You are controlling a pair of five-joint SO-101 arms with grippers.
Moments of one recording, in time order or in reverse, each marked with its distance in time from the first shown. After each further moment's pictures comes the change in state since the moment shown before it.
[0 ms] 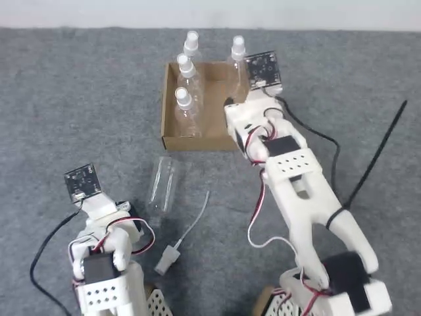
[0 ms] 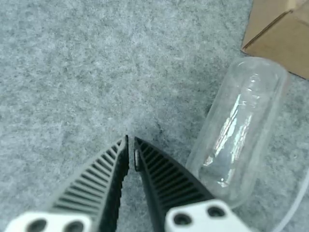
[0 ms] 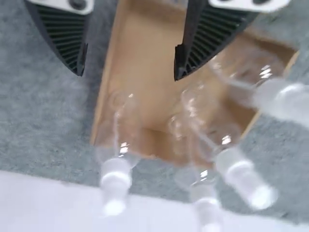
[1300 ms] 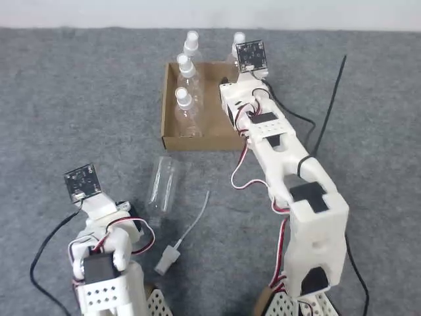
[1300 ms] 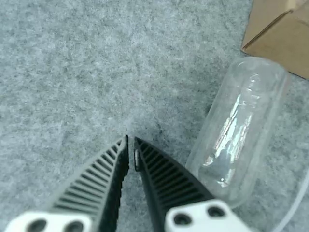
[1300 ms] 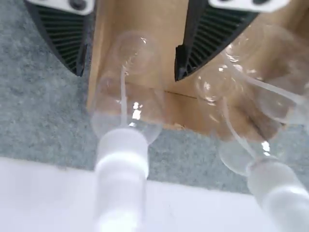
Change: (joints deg) left arm 0.0 0.0 0.0 0.0 0.0; right arm 2.8 39.0 -26.8 -17.5 0.0
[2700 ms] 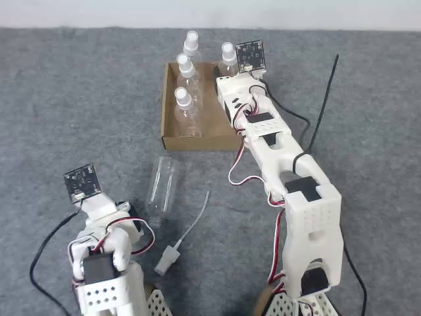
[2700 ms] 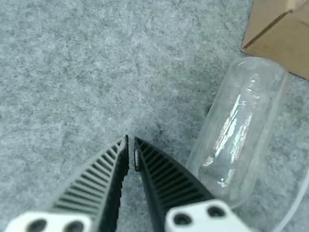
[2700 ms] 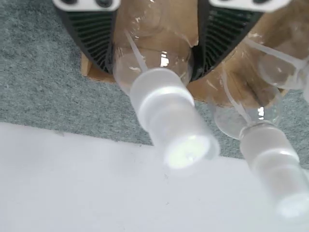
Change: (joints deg) left arm 0.0 0.0 0.0 0.0 0.0; right arm -0.1 7.7 -5.5 -9.1 -0.2
